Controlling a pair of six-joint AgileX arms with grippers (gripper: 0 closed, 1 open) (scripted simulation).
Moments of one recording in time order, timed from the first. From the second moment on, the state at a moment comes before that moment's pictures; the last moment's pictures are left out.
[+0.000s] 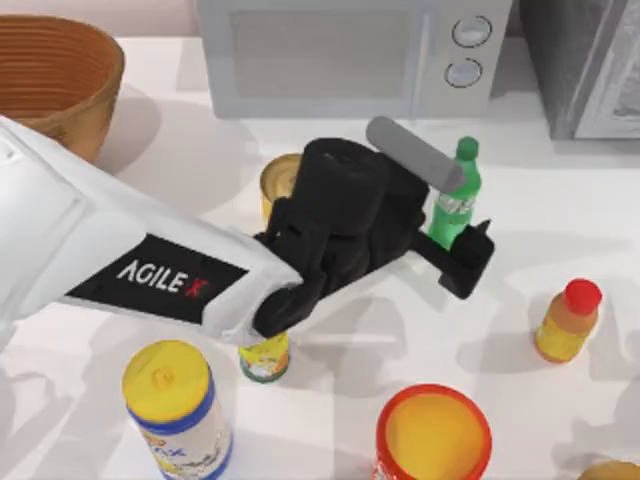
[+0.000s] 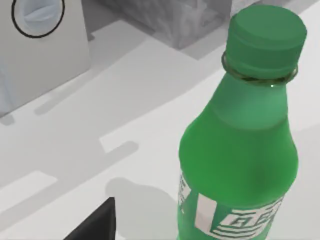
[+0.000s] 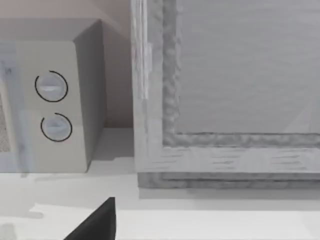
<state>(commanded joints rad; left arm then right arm) -0.79 2.02 1.00 0.62 0.03 0.02 0.00 0.00 0.00 0.00 0.00 0.00</state>
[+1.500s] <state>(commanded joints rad) -0.78 2.28 1.26 0.62 0.05 0.03 0.00 0.00 0.00 0.00 0.00 0.00</state>
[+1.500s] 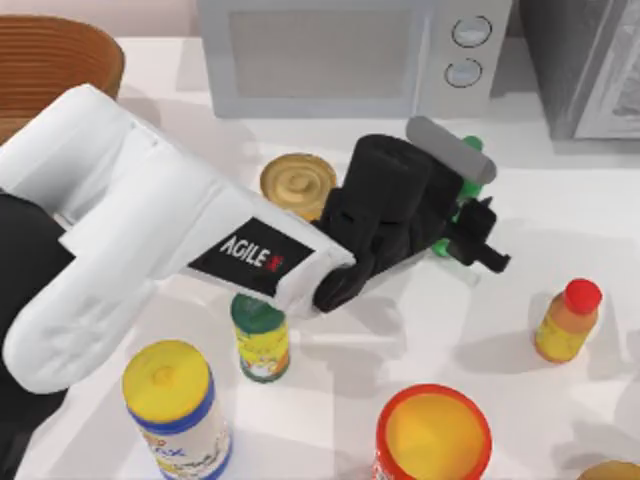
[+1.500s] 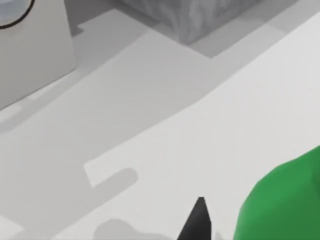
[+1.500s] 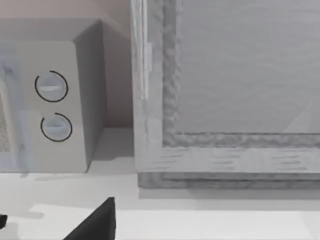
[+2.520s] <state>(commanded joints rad) -0.77 1.98 1.03 0.71 -0.18 -0.02 0.00 0.00 0.00 0.00 0.00 0.00</state>
